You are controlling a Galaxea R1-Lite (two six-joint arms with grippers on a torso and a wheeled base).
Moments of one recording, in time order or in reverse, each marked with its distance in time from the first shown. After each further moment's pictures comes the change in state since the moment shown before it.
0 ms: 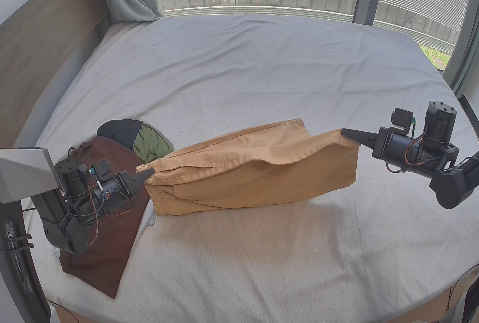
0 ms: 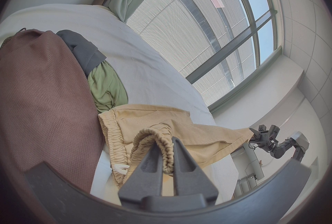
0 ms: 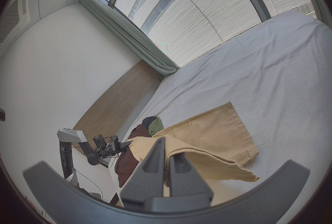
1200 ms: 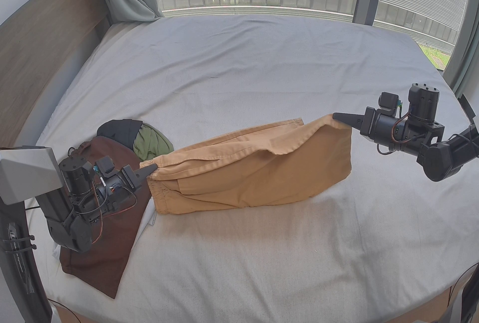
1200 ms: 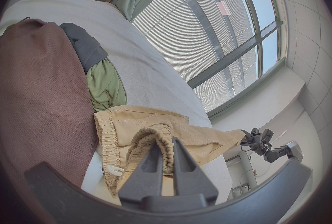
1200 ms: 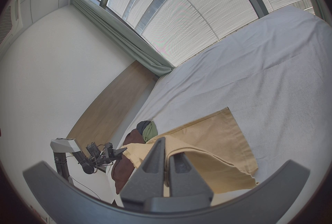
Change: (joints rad) left arm -0.029 0.015 -0.040 0.000 0.042 -0.105; right arm -0.014 0.116 -0.274 0.192 -0.009 0.014
